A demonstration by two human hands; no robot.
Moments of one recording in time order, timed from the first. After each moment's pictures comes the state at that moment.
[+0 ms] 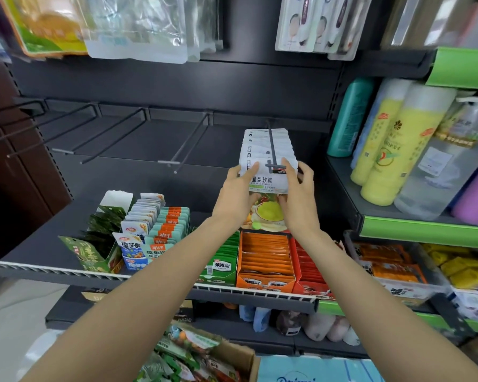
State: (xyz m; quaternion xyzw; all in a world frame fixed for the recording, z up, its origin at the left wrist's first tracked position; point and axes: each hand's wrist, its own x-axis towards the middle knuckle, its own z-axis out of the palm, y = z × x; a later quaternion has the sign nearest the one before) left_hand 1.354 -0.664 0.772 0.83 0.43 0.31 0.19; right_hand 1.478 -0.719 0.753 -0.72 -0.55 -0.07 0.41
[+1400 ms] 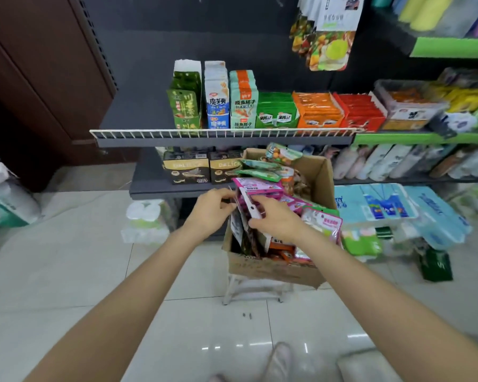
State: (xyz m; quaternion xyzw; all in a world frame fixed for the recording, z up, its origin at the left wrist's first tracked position) left_hand 0.922 -0.848 0.620 0.84 0.40 0.08 0.35; right_hand 1.054 -0.941 0.631 -0.77 -0.50 0.34 0.18
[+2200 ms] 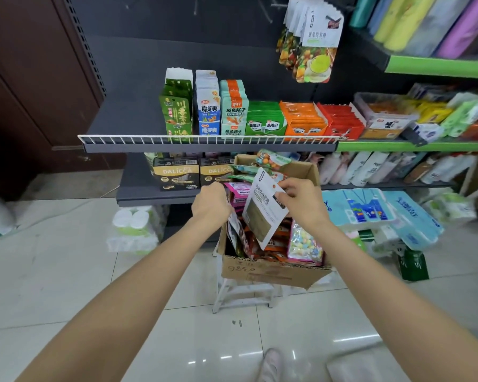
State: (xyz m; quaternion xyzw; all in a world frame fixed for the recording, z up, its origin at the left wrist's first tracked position) left_hand 0.948 -0.848 0.639 0.82 0.51 0.03 0.27; right_hand 1.086 -0.960 0.652 -0.83 -0.42 0.15 0.35
